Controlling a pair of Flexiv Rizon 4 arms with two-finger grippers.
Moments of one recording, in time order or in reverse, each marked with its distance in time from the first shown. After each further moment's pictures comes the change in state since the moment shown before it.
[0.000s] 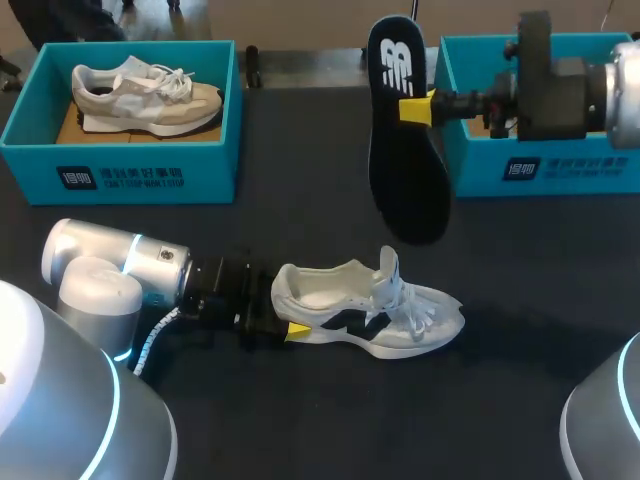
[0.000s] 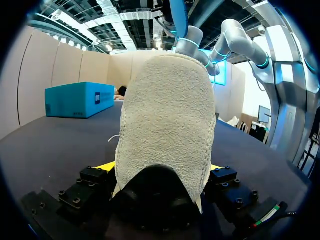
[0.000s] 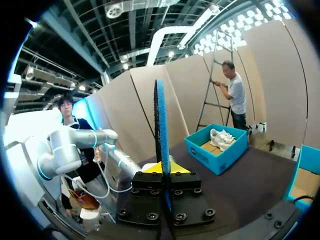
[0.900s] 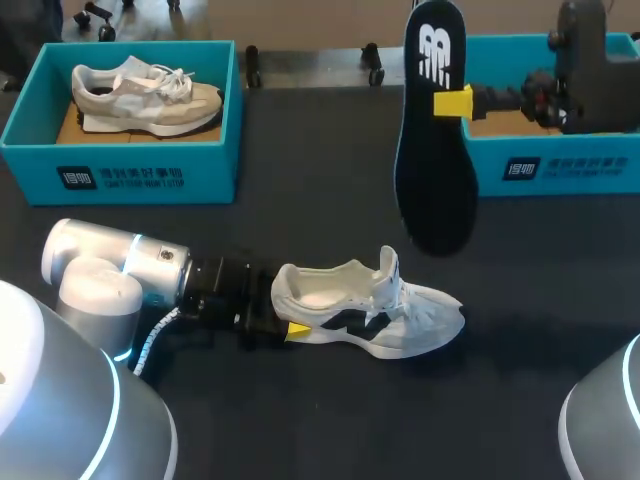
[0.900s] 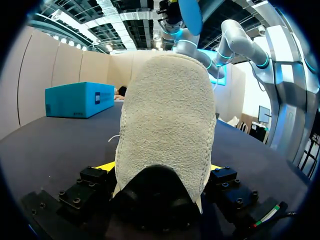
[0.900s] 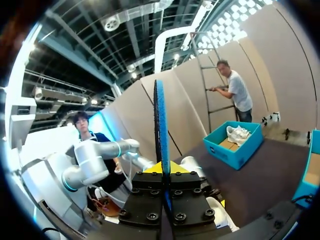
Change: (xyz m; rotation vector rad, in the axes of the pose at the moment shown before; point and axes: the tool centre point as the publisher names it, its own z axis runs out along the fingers) left arm 0.000 0.000 0.000 0.000 0.000 0.000; right arm 0.031 0.010 -0.036 -0.032 0.152 0.128
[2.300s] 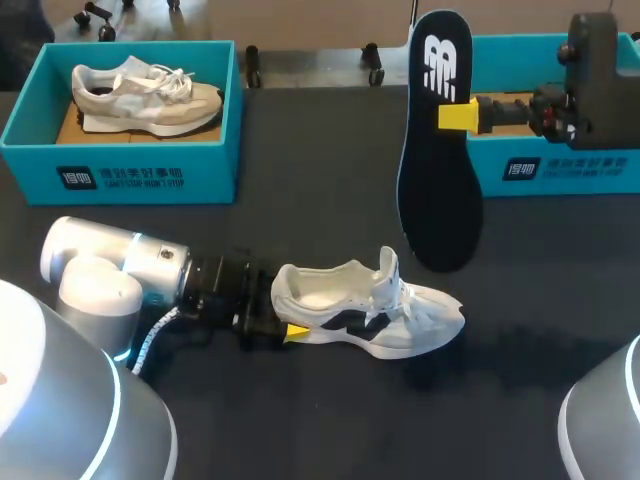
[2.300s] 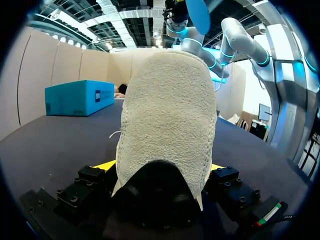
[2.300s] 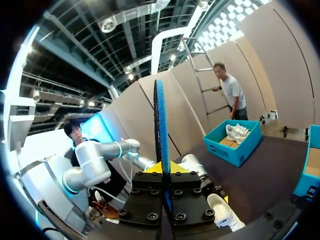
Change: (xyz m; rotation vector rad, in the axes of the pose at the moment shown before) left arm -0.001 0.004 -0.002 -0.030 -0.003 0.007; right arm 0.017 -0.008 -0.005 -0.008 -0.026 0.017
